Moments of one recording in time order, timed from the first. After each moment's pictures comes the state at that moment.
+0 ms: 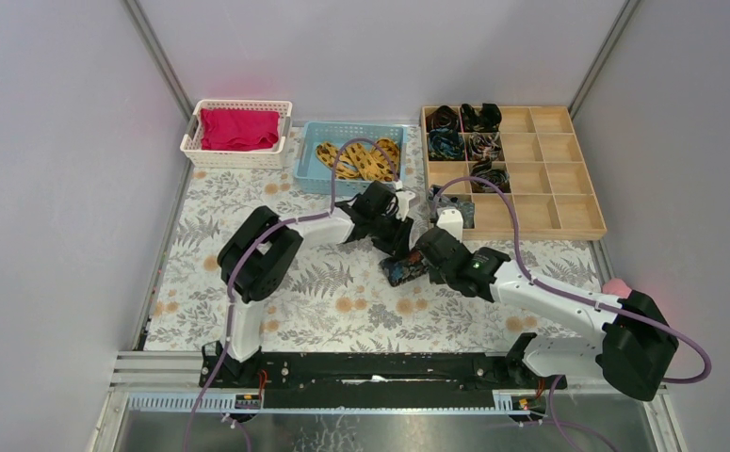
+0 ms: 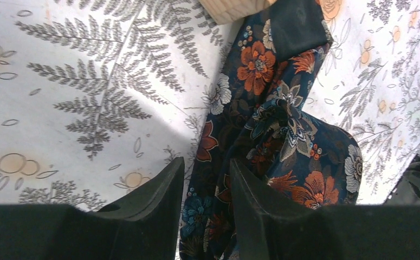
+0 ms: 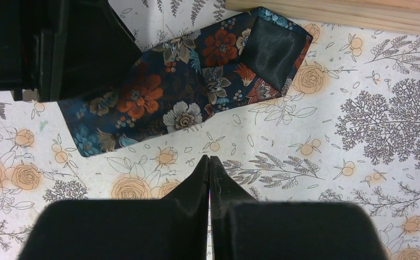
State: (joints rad) left arm -0.69 2.01 1.26 -0.15 0.42 -0.21; right arm 0.86 1.21 0.75 -0.54 0.46 0.61
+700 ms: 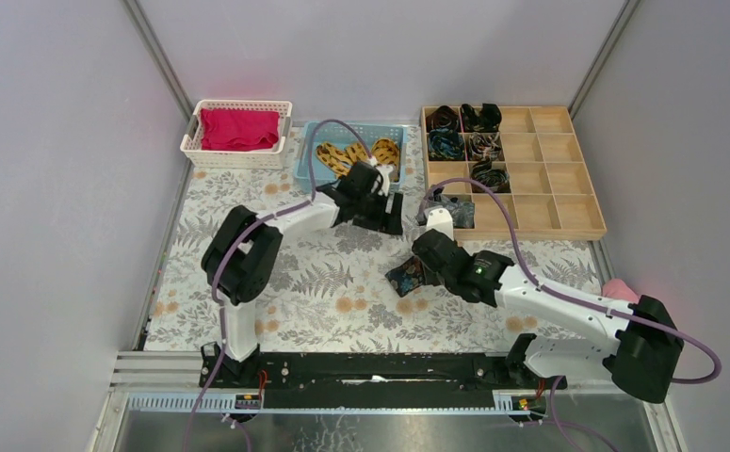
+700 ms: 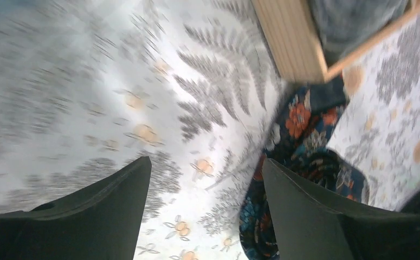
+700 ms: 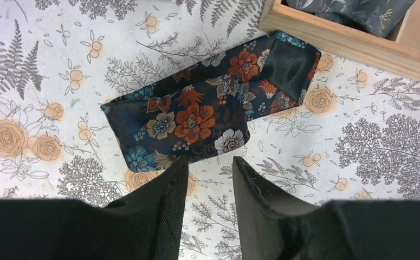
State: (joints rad) left arm -0.62 1.94 1.29 -0.24 0.31 -0.35; right arm 0.93 1.17 0.79 -0.55 0.46 0.50
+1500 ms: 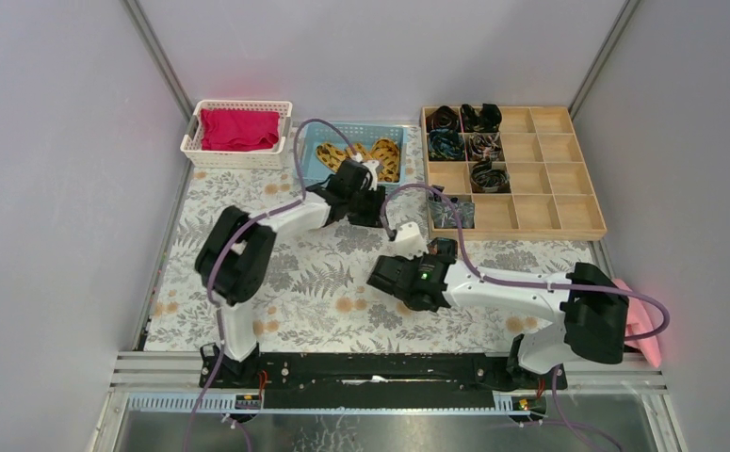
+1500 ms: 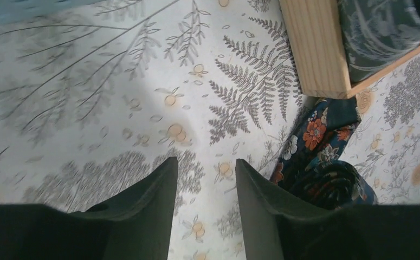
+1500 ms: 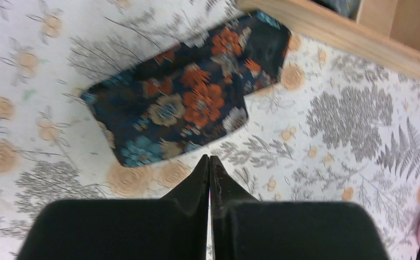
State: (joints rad) left arm -0.55 1.84 1.23 -0.20 0.23 -0.41; right arm 1.17 1.49 1.03 -0.83 0.76 0.69
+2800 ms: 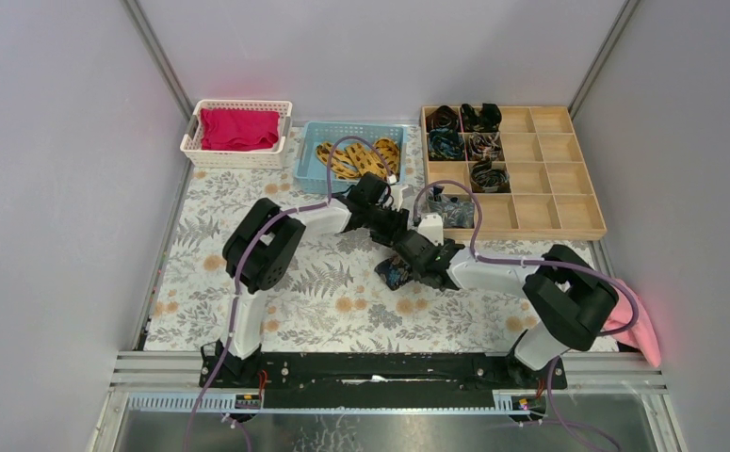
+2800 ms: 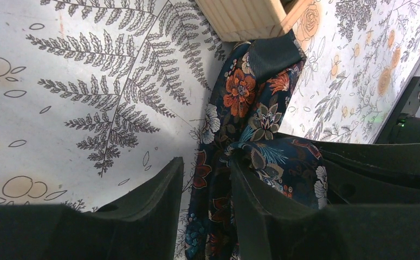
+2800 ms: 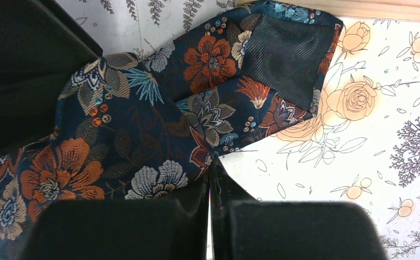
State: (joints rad) left arm -0.62 2.08 1.33 -0.16 0.61 -0.29; right arm 0.85 1.58 0.77 -0.34 0.52 0.67
